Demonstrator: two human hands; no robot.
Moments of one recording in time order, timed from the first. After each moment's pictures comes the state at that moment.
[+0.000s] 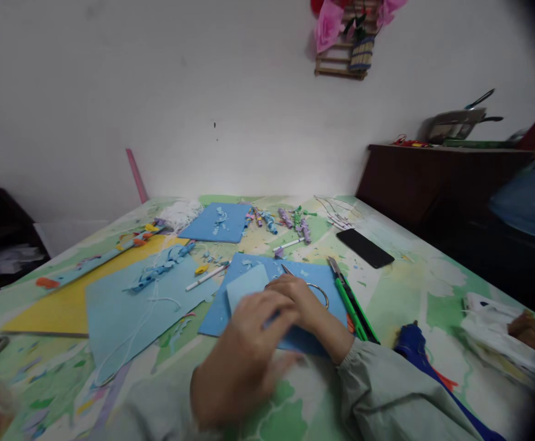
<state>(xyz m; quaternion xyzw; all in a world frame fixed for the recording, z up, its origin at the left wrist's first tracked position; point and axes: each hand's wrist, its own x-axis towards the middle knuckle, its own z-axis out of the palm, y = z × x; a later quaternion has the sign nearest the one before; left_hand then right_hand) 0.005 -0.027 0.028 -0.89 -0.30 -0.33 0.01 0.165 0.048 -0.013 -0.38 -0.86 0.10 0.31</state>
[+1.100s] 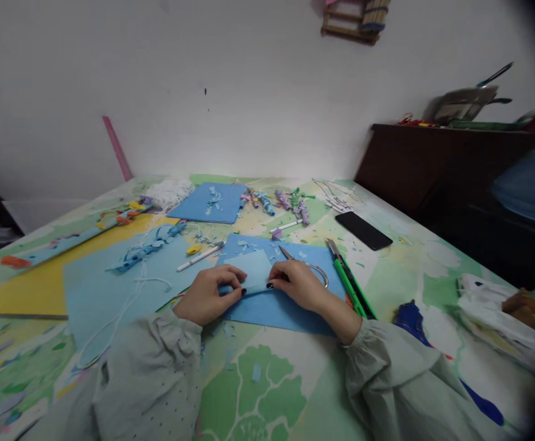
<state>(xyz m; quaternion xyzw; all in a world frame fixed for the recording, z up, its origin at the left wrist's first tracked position) -0.049 0.047 -0.005 -0.83 -0.42 -0.28 -0.25 0.172 0.048 -0.015 -0.48 -0.81 0.20 0.26</state>
